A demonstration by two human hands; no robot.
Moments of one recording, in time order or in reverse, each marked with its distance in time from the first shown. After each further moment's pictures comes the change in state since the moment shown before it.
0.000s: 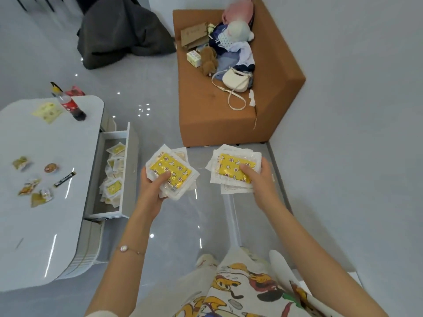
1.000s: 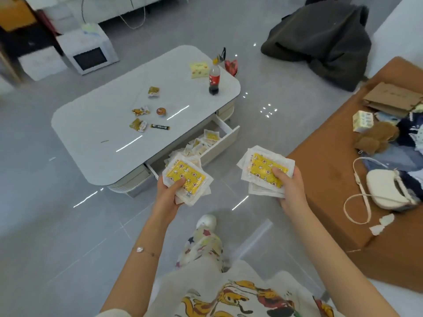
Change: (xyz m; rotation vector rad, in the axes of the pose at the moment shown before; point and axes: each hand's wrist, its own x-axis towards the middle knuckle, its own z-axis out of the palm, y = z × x) left_hand 0.150 0.028 -0.051 -0.574 0.763 0.125; right_hand 0.301 -0.056 0.263 -0.319 -0.714 0.215
